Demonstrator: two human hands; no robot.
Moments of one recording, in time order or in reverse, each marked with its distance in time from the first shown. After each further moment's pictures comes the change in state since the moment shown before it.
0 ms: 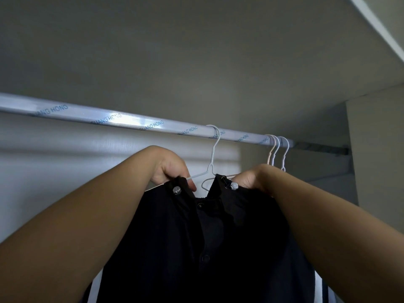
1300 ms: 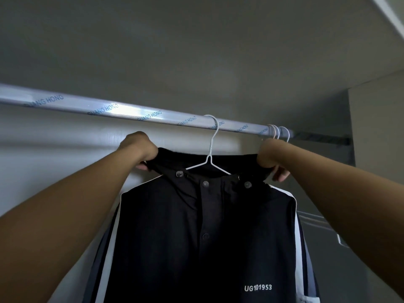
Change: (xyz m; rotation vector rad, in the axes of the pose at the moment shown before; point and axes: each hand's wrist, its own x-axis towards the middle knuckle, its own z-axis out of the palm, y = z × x) left_hand 0.015 -0.044 -0.049 0.157 0.963 -0.025; right_hand -0.026 0.014 -0.036 -0.099 0.695 0.408
